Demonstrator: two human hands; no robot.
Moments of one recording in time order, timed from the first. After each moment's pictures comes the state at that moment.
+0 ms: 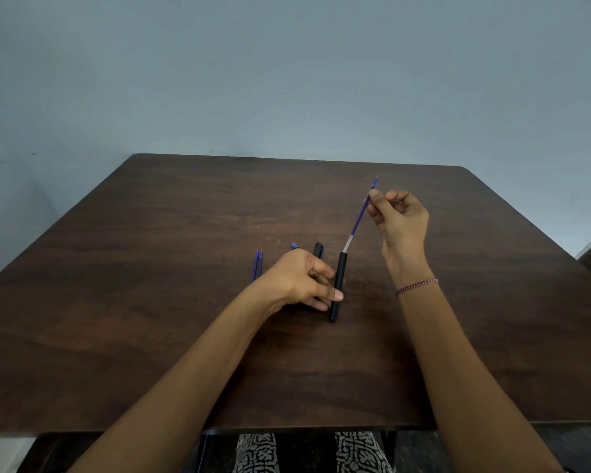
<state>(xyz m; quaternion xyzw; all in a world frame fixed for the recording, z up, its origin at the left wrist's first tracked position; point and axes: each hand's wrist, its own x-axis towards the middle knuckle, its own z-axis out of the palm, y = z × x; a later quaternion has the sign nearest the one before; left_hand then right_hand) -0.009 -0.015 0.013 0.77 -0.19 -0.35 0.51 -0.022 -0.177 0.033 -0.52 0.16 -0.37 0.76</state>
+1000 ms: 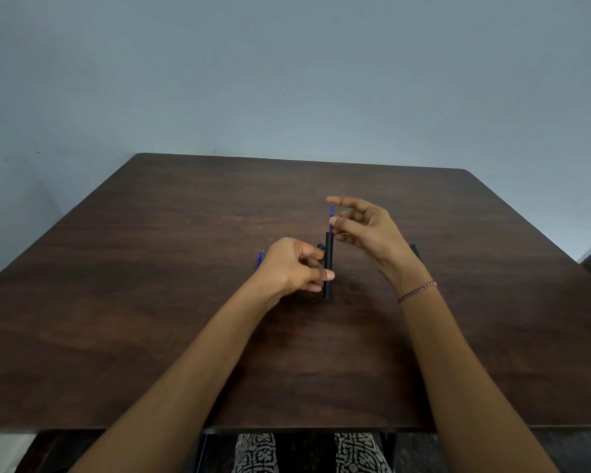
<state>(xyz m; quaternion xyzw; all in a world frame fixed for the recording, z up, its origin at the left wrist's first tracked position) -0.003 -0.010 0.015 0.77 -0.15 -0.26 0.57 -0.020 -0.170 0.026 -0.73 0.01 -0.12 0.67</state>
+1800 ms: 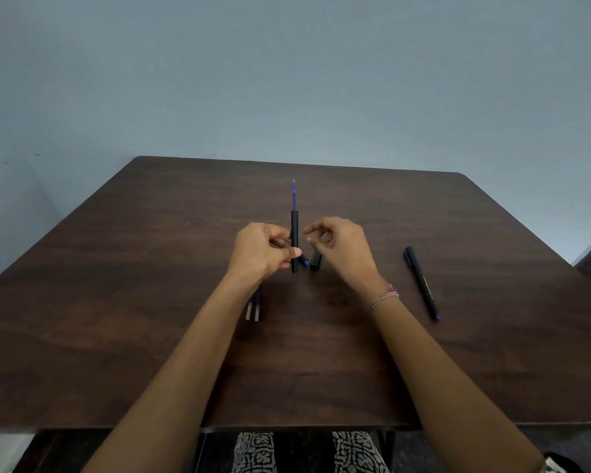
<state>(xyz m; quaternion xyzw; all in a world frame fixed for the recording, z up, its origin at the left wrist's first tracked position) 0.026 0.007 0.014 0.81 -0.11 -0.10 0.56 -0.005 -0.143 -0.001 -0.93 0.01 -0.23 0.29</state>
